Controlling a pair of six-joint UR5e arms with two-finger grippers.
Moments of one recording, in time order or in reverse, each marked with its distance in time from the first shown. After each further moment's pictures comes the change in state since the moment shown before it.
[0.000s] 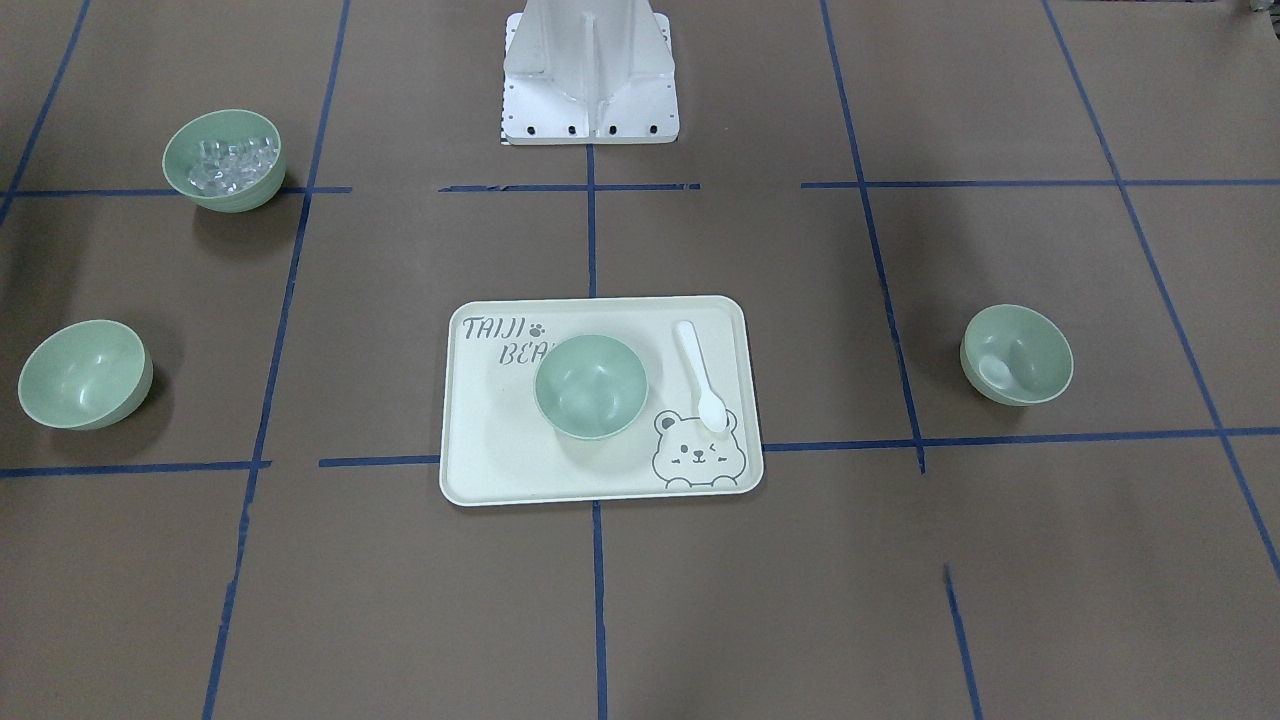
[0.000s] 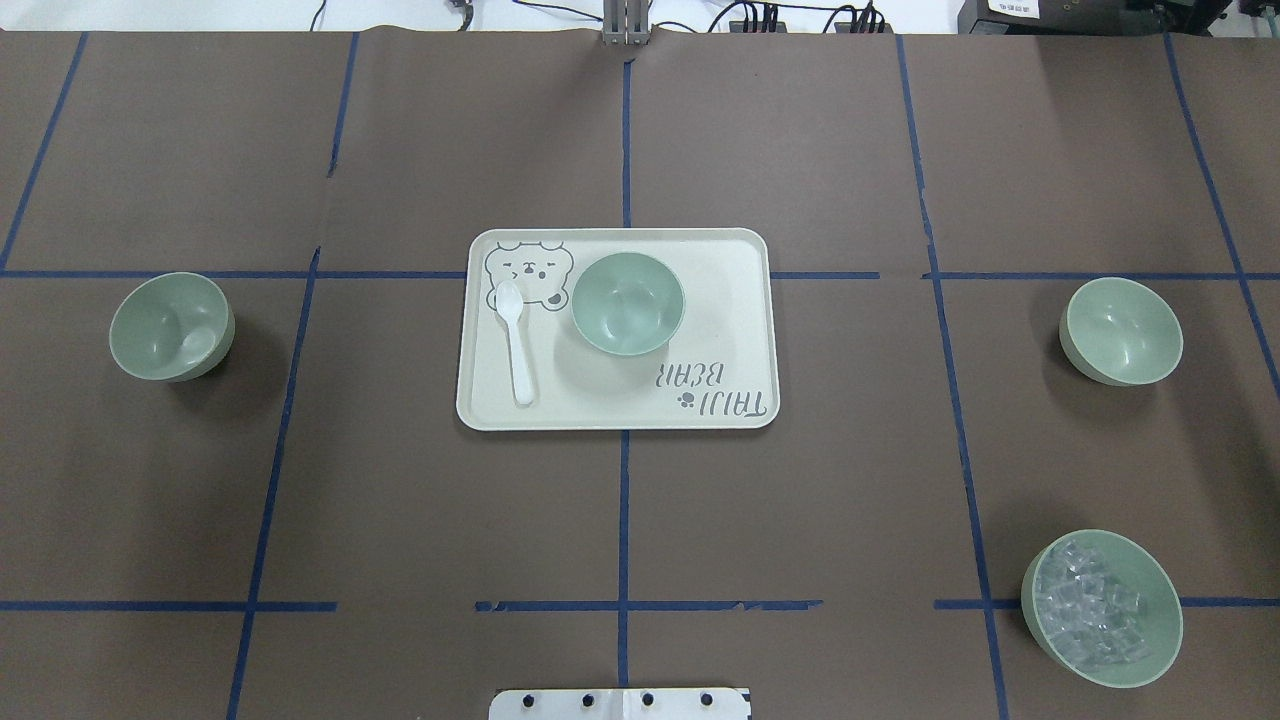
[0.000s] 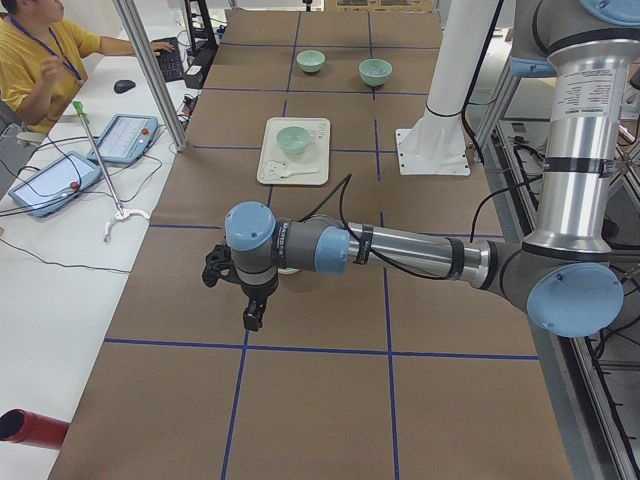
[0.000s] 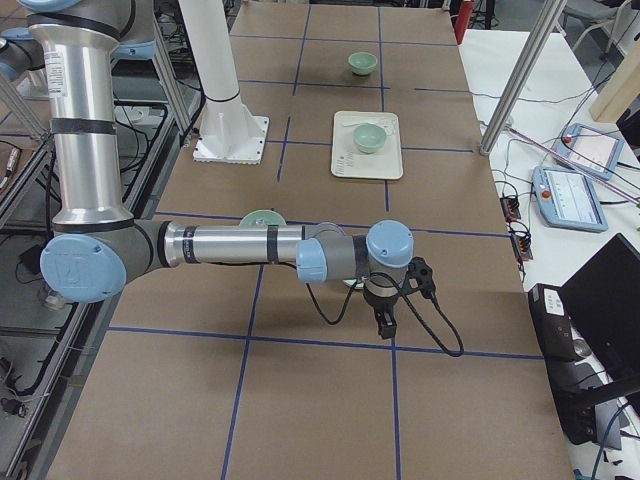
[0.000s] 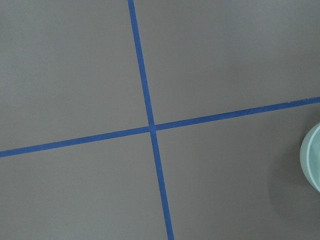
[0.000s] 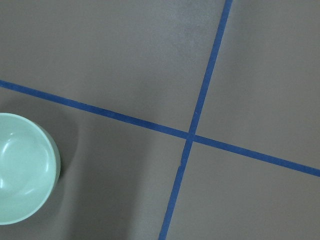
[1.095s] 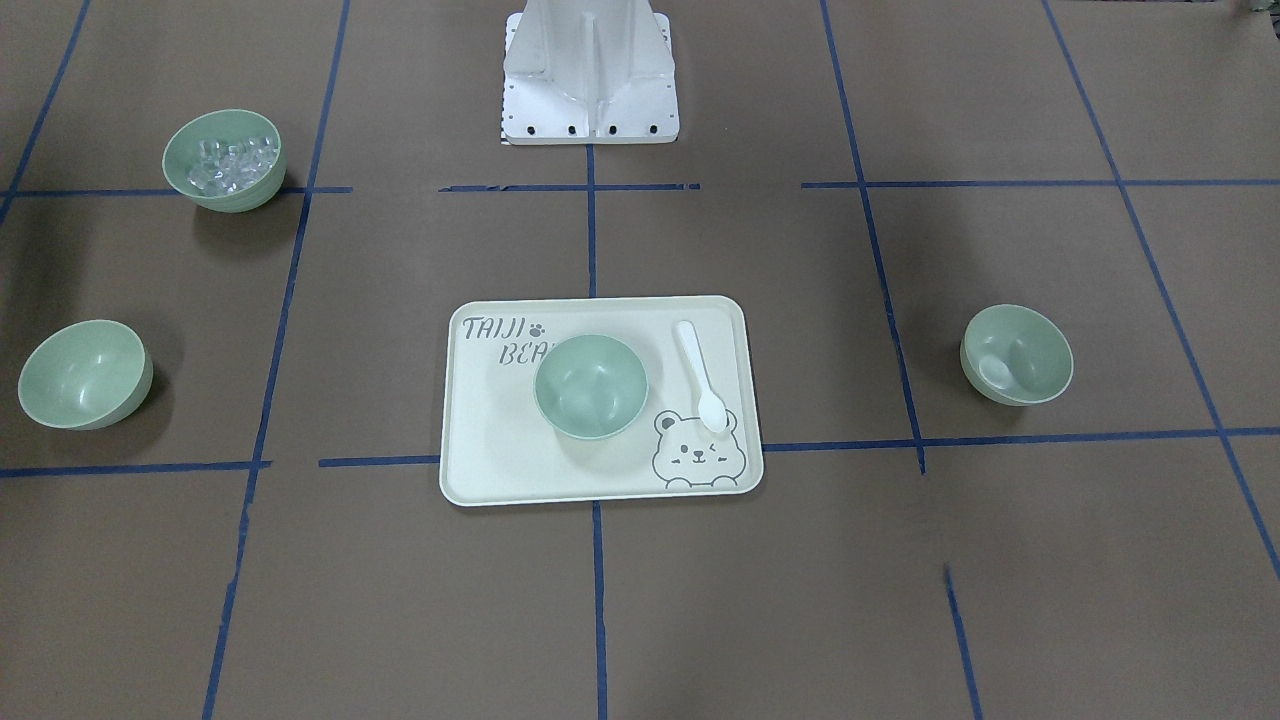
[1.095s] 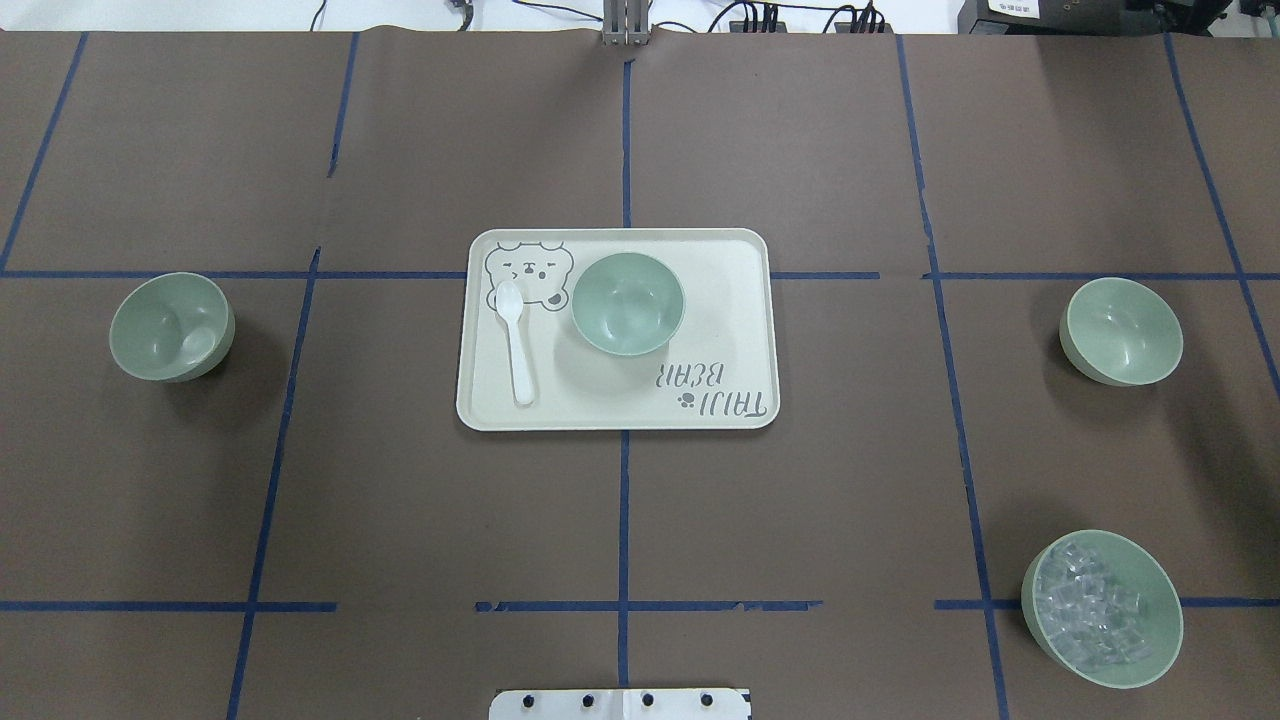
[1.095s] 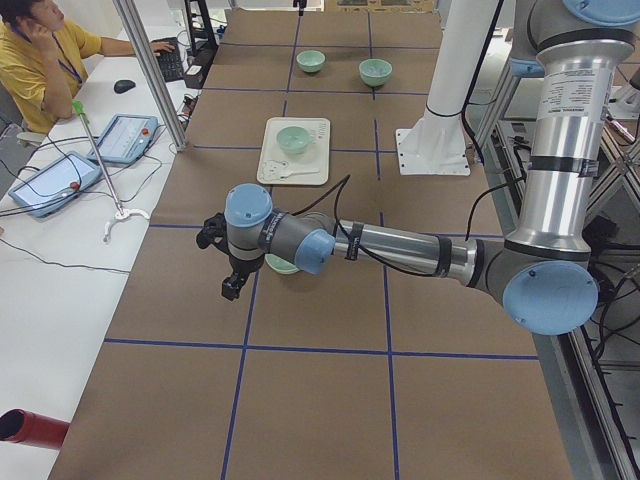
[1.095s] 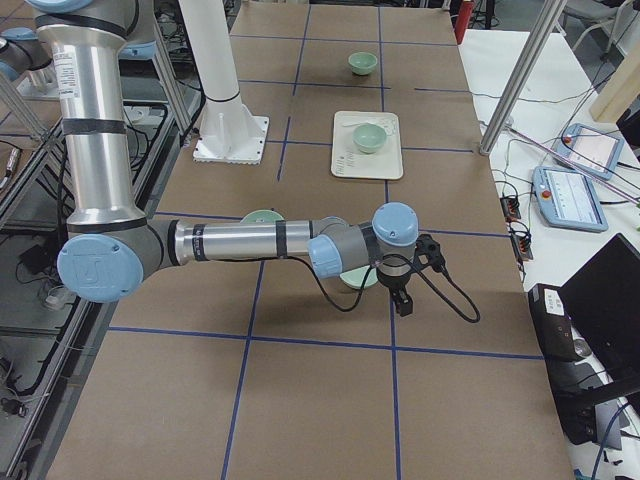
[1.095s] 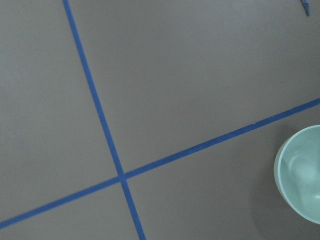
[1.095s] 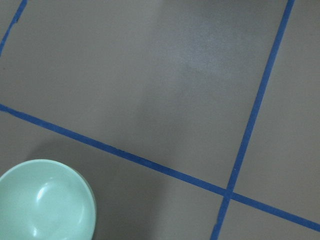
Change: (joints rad) left arm 0.107 -0.064 0.090 -0.410 0.007 -0.027; right arm -0.086 0.043 -0.017 0.186 0.009 0.145
